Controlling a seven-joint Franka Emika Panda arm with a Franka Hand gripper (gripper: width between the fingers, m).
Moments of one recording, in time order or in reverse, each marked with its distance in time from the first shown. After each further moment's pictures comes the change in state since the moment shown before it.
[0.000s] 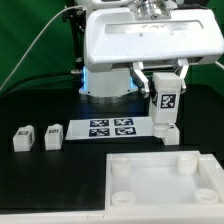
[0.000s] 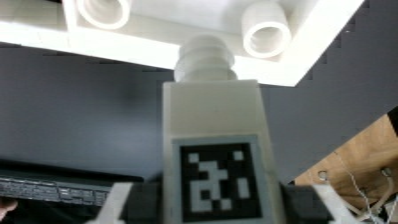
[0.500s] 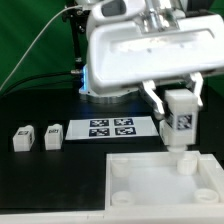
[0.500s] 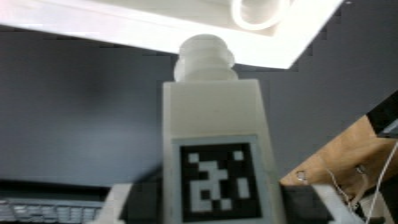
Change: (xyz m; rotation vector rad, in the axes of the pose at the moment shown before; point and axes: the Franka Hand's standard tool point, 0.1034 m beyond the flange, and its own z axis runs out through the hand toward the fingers) arm 0.025 -0.009 0.045 0.097 -0.012 0.010
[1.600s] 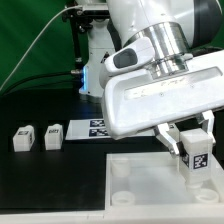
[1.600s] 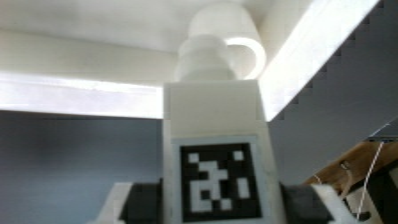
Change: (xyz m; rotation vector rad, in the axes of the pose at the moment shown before) arm -0.028 -0.010 0.039 0.055 0.002 0.021
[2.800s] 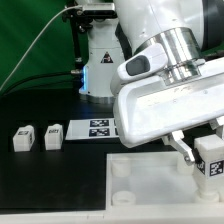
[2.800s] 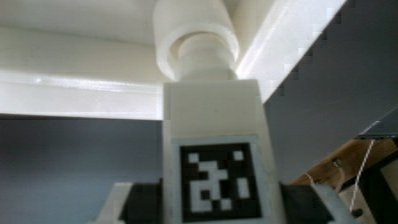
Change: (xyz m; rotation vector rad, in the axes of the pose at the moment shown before) arm 0.006 -0.013 0.013 0.020 0.004 -0.002
